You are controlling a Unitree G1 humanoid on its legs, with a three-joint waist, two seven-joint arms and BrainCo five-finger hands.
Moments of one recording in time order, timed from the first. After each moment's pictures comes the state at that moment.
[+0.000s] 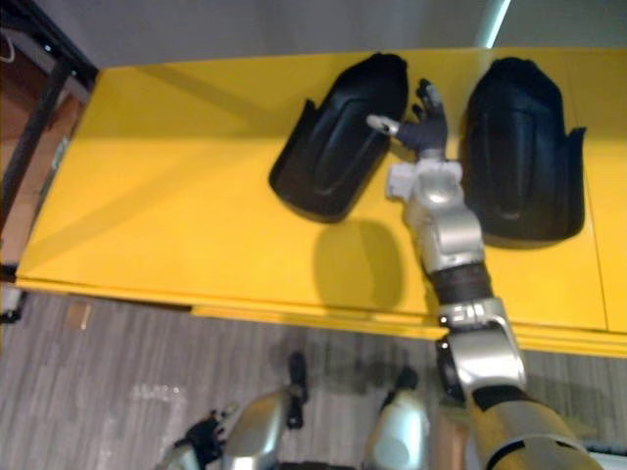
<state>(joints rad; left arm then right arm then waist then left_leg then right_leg) 0.02 0.15 -0.04 0.96 -0.51 0.09 0.06 -0.94 -0.33 0.06 0.41 0.37 0.27 -0.29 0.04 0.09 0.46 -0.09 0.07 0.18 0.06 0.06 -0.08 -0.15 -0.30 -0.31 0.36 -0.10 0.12</state>
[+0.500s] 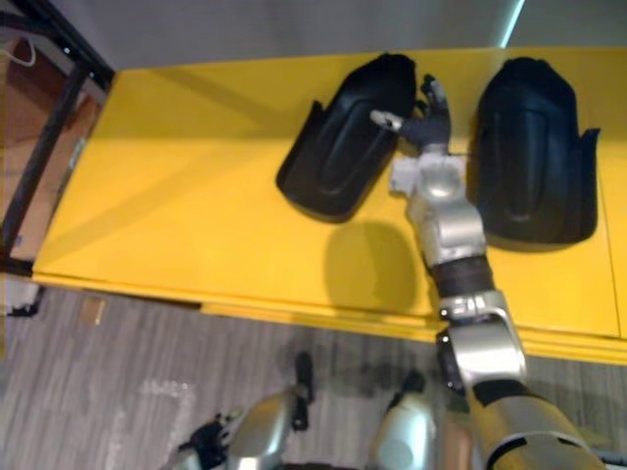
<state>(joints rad) 0.04 0.13 -0.05 0.94 -0.51 0.10 0.06 -0.99 -0.34 0.06 0.49 0.32 0.26 -0.29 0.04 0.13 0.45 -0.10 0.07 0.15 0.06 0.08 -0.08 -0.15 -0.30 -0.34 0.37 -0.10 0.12</state>
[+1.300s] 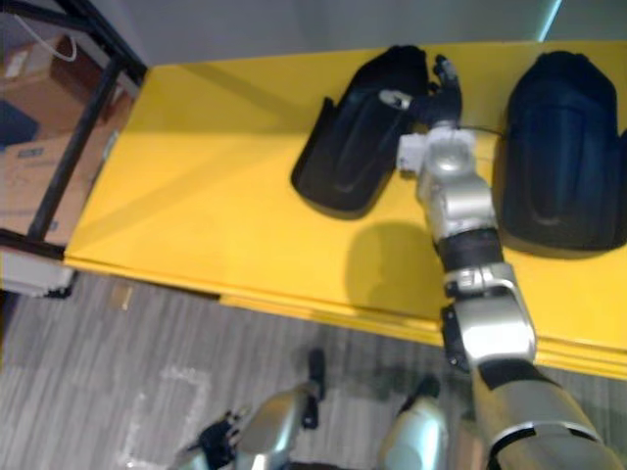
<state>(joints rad) 0.05 0.11 -0.05 0.91 -0.51 0.11 0.03 -1.12 -0.38 0.06 0.64 0.32 0.25 -0.28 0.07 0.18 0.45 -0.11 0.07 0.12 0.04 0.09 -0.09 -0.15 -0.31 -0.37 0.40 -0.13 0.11</state>
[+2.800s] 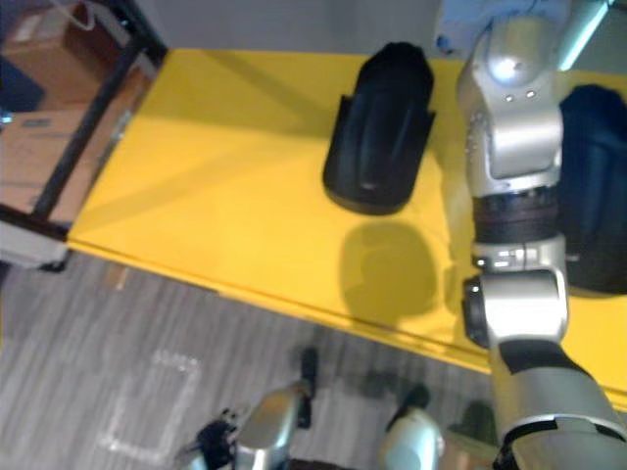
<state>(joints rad) 0.11 0.10 0.06 0.88 -0.44 0.07 0.03 -1.25 -0.56 0.01 0.13 0.24 0.13 -0.31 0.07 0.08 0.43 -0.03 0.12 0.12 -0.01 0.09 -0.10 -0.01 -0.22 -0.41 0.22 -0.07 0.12</state>
